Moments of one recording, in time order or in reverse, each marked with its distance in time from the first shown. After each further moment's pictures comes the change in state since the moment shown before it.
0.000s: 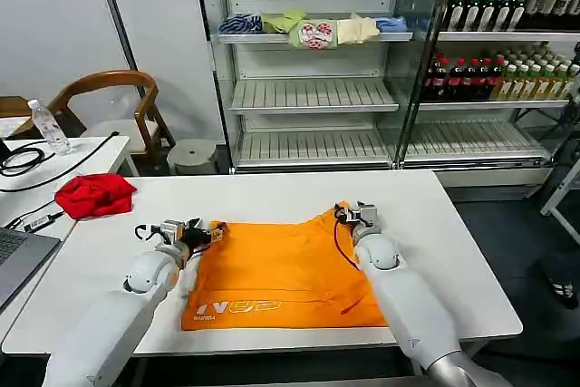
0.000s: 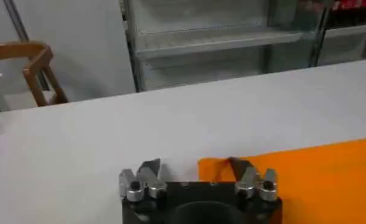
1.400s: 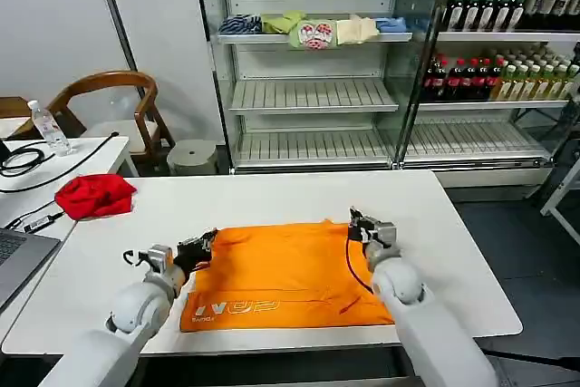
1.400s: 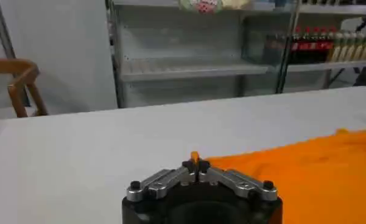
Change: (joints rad) left arm 0.290 0.065 -0.132 -0.313 -0.025 -0.093 -0.020; right arm -0.297 -0.170 0.066 0.493 0.040 -0.023 0.024
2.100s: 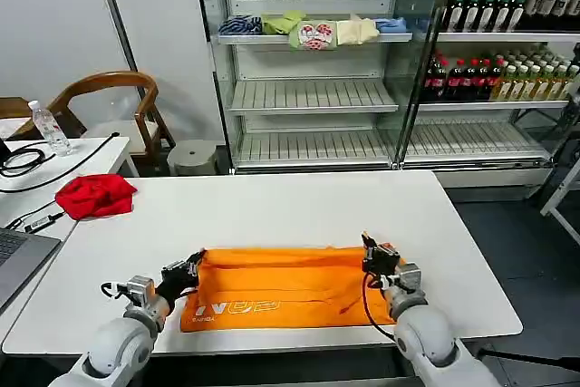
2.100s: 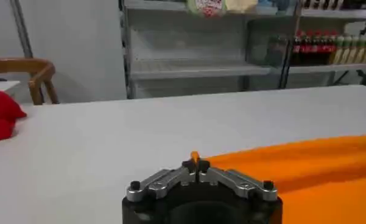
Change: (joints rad) left arm 0.224 0.028 -0.116 -0.142 0.016 -0.043 -0.009; right arm -0.282 -0.093 0.091 0.279 -0.051 0.017 -0.001
